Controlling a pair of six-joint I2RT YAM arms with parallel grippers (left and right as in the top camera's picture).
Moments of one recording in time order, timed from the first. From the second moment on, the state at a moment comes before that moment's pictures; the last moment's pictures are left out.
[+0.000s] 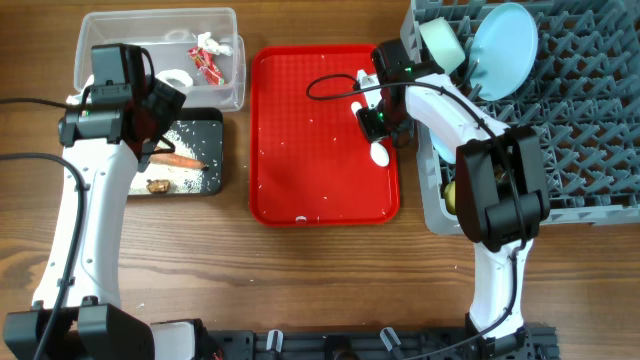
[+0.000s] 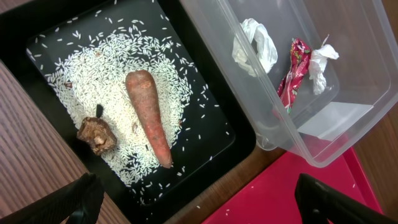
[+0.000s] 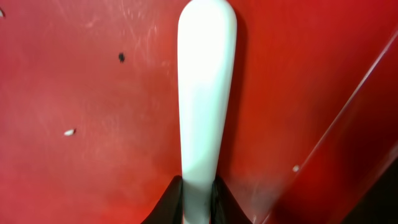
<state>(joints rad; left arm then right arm) 0.07 1.51 1.35 -0.91 -0.17 -0.96 0.32 2.21 1.64 -0.84 -0.19 -0.08</state>
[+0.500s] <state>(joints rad) 0.07 1.51 1.35 -0.91 -0.17 -0.96 0.32 1.92 1.65 -0.91 -0.20 -0.04</state>
